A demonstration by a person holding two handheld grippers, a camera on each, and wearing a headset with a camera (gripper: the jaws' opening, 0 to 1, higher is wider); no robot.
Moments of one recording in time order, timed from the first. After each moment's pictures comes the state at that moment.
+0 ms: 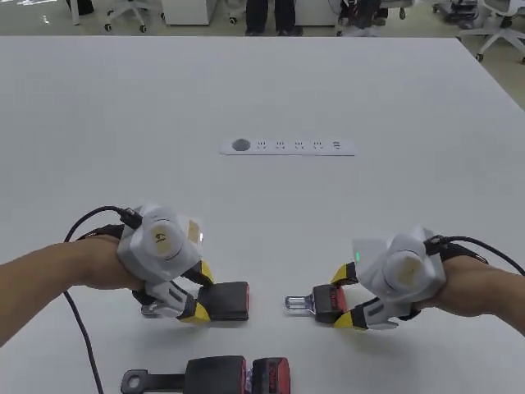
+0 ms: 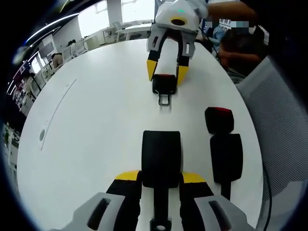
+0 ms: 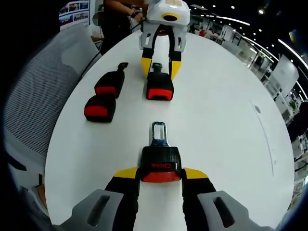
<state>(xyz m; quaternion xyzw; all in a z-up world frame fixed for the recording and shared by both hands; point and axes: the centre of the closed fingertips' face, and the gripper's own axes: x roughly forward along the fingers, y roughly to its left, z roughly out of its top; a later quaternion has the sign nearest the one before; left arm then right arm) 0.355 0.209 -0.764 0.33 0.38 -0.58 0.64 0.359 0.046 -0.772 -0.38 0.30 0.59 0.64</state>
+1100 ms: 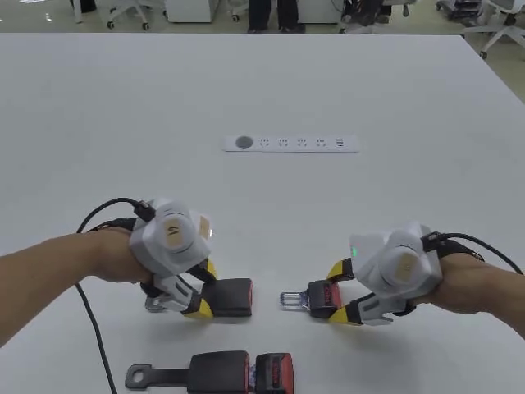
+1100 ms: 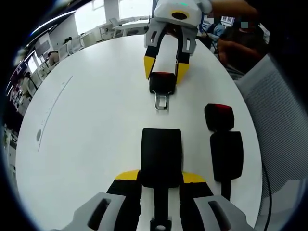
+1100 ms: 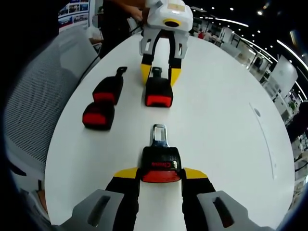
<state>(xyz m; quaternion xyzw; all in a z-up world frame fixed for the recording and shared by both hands) 0.354 0.209 -0.769 0.34 0.40 -0.58 0.62 0.359 0.057 -0.769 -0.37 0.30 0.59 0.65</state>
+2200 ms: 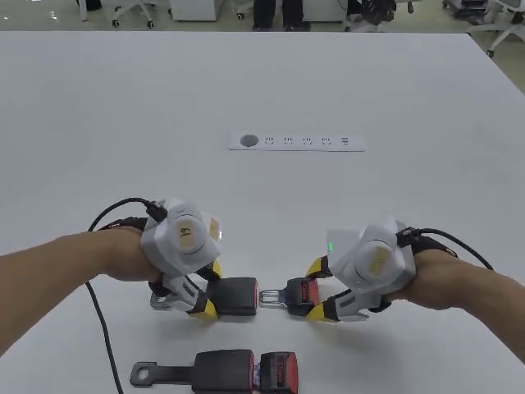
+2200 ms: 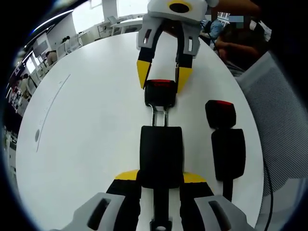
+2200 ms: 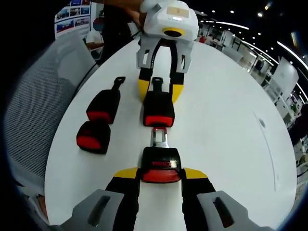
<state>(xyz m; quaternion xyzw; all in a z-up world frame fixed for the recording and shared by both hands) 0.356 0.213 -0.780 0.35 0.40 -0.58 0.61 0.359 0.099 -0.768 -0.35 0.29 0.61 0.65</state>
